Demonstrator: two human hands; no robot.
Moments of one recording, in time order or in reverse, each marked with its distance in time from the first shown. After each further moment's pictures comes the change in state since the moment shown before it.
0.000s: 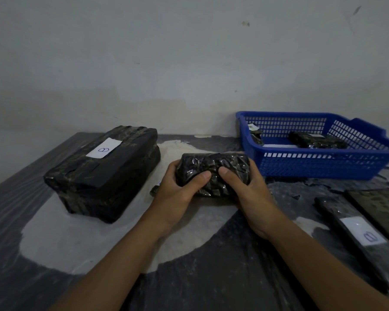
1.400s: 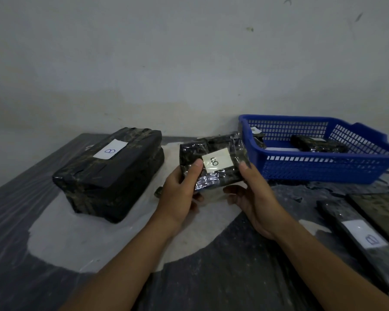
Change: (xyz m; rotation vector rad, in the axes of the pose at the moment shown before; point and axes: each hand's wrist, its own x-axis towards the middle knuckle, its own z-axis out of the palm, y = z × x) left_hand -0.007 0.012 0.009 0.021 0.083 -0.032; right_hand -0.001 -0.007 -0.004 0.111 -0.120 0.057
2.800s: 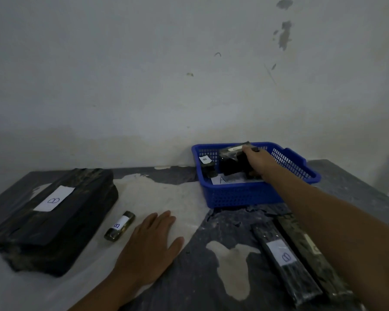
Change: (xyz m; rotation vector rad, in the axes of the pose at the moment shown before) left_hand -0.006 -0.005 0.028 1.229 -0.358 0.128; right_hand 0.124 -0.117 -0.184 -0.735 0.539 0.301
